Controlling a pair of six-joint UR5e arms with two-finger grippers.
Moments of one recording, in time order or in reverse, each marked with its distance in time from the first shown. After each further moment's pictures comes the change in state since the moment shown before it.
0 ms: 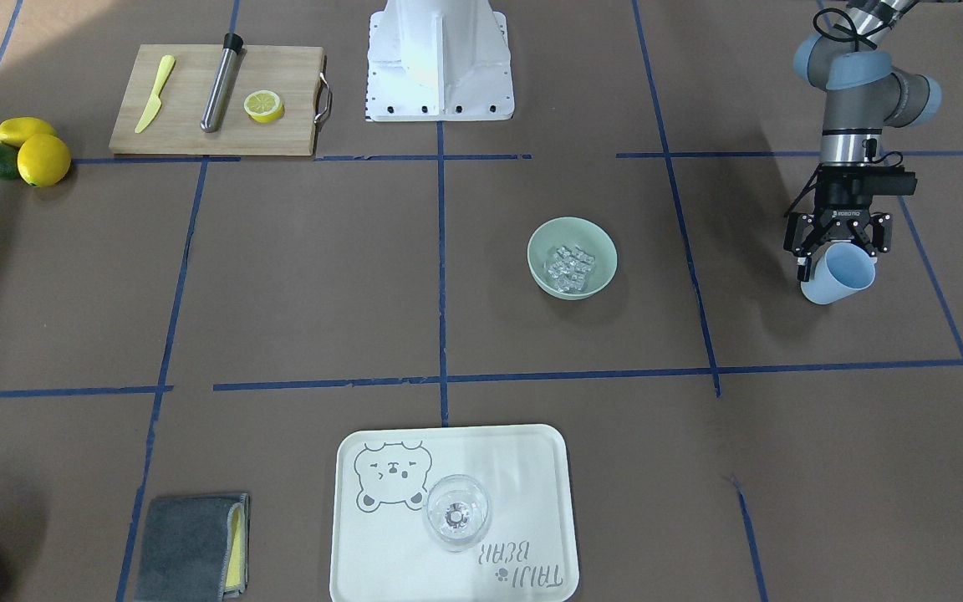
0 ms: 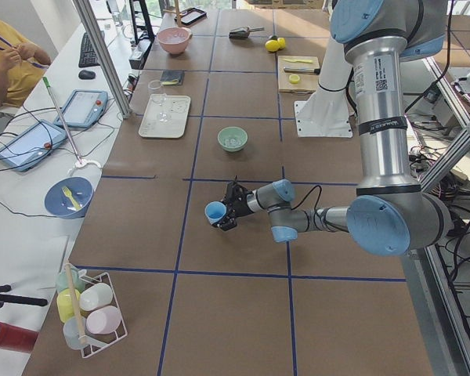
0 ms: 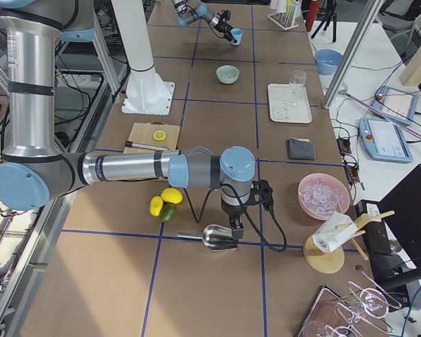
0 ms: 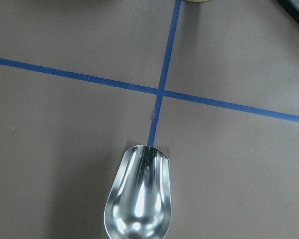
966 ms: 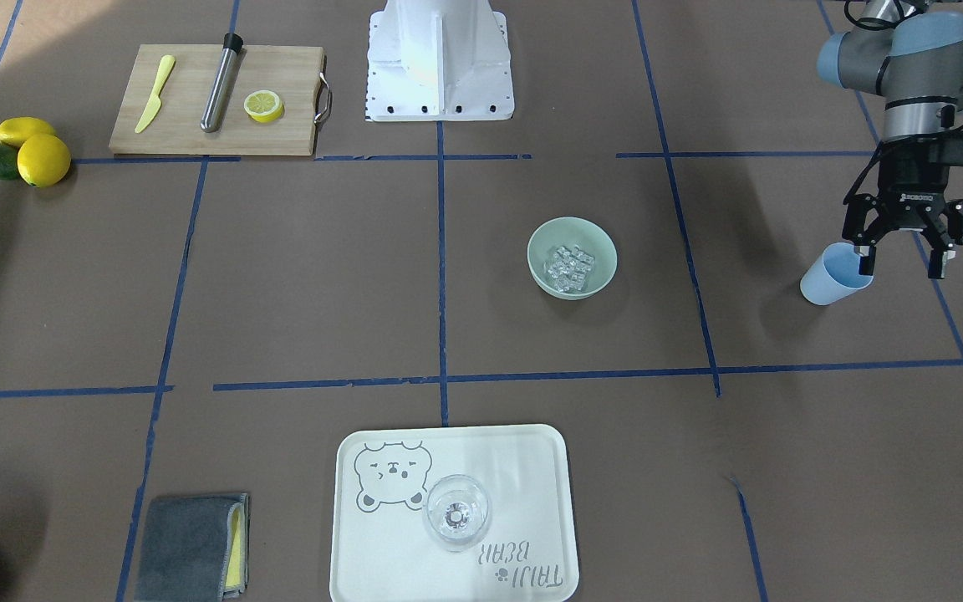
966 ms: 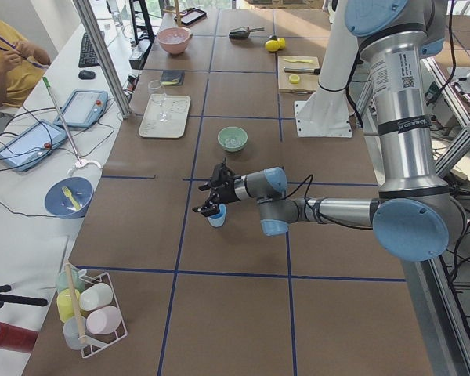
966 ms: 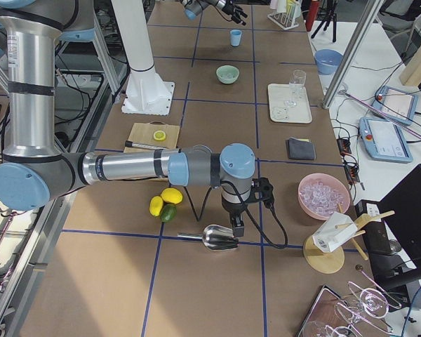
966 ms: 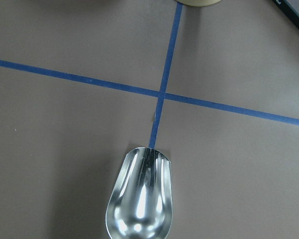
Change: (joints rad) left arm -0.324 0.010 -0.148 -0.047 -0.239 0.277; right arm 0.000 0.002 0.008 -0.001 -0.001 0.002
